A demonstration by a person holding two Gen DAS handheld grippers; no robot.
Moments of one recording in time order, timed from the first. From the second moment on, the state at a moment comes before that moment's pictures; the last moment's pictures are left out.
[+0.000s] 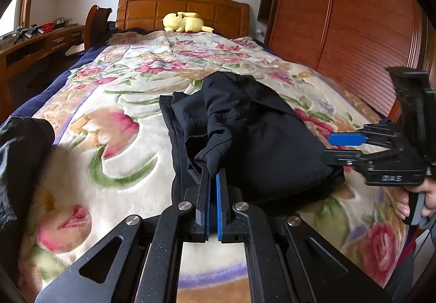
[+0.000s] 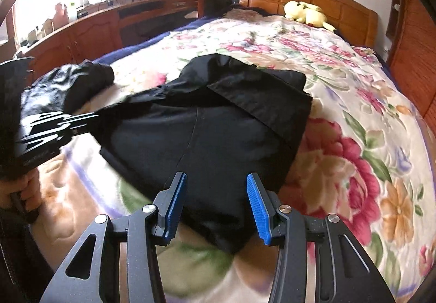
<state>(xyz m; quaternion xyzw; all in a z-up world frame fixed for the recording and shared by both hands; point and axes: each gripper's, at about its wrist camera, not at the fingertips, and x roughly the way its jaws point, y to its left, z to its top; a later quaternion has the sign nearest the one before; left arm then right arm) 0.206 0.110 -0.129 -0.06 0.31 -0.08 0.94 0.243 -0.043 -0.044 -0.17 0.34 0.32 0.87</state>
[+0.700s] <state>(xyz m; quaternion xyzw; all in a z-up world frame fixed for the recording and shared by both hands) 0.200 0.131 -0.136 -0.05 0.35 -0.07 0.93 0.335 -0.057 -0.022 -0.17 0.33 0.27 0.89</state>
